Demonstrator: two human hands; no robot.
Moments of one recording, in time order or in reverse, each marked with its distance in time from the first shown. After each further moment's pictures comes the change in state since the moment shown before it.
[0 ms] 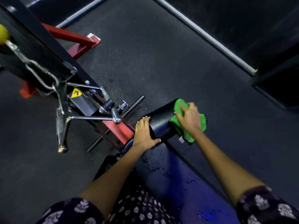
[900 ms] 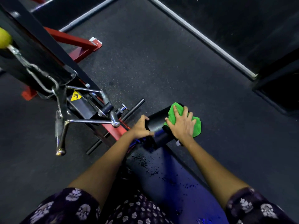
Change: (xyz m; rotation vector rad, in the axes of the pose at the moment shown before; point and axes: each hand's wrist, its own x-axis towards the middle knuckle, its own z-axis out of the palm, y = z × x) left_hand 0.044 -0.003 -0.033 -0.308 -0.343 -0.204; right_hand -0.013 -0.025 0.007 -0.231 -0.073 0.115
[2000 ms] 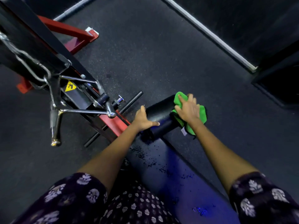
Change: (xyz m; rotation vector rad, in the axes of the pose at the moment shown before) left_hand 0.003 0.013 0.019 0.035 0.161 -0.020; right_hand 0.031 0.028 -0.017 0.068 -0.060 -0.049
